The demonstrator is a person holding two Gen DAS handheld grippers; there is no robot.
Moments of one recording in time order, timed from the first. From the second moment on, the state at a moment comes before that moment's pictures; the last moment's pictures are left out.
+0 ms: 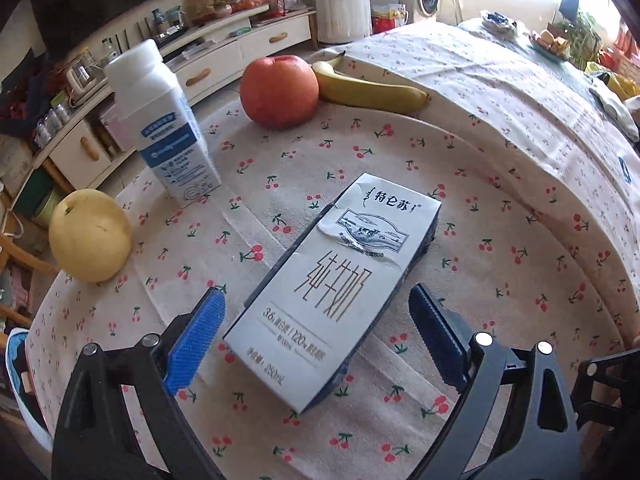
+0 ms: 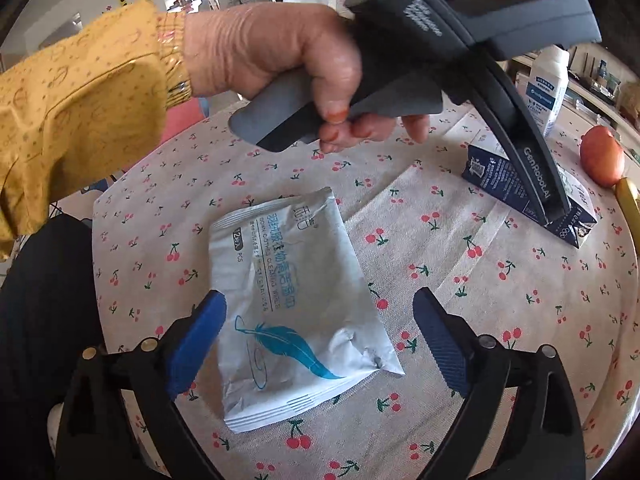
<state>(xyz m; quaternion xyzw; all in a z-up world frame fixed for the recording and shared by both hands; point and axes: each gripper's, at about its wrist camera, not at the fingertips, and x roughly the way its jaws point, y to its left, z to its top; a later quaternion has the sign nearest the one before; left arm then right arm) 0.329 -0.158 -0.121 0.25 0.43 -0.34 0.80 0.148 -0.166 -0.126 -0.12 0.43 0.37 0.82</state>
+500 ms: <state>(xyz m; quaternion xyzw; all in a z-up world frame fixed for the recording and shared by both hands) 0.326 -0.168 -0.131 0.23 0.44 -0.33 0.80 0.149 -0.148 -0.136 -0.14 0.43 0.37 0.81</state>
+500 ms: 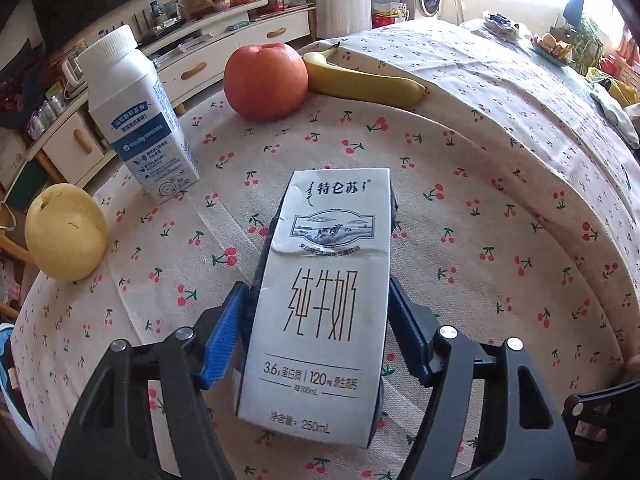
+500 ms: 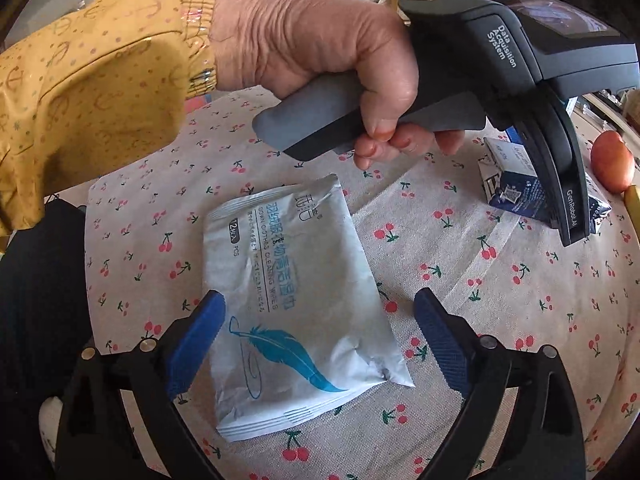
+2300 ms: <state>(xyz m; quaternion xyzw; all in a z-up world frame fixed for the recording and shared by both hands) 0.147 0.097 -0.098 -0.11 0.35 -0.02 0.93 0.145 -0.119 -0.135 -0.12 0.41 0.27 0.86</state>
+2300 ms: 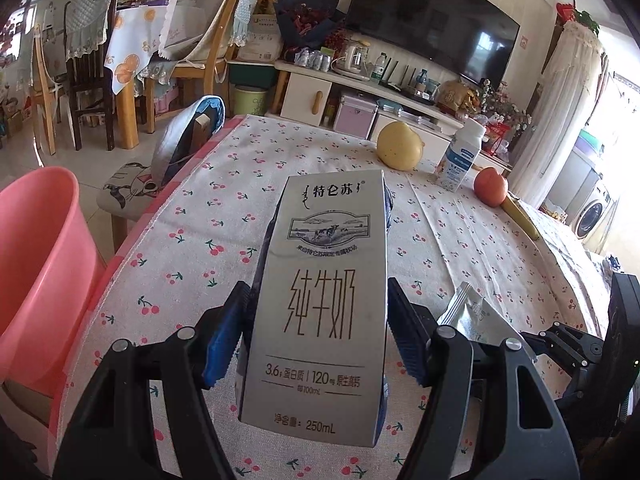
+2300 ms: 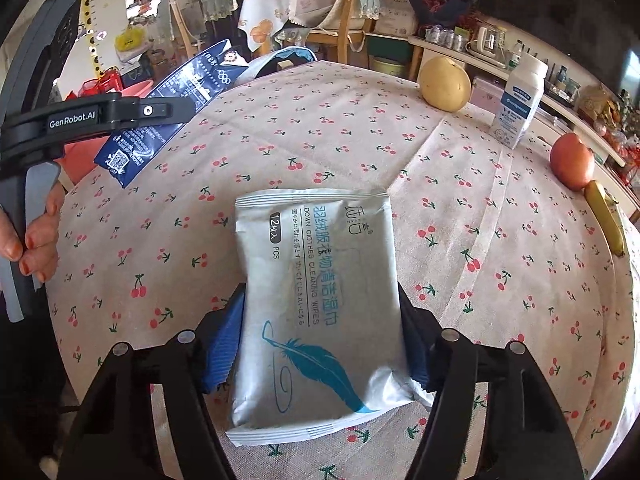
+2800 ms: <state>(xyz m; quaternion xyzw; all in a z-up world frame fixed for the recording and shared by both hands) 0.142 0.127 -0.076 -0.09 0.32 0.04 0.94 0.149 -0.113 -0.109 -0.05 0.41 0.23 0.88</state>
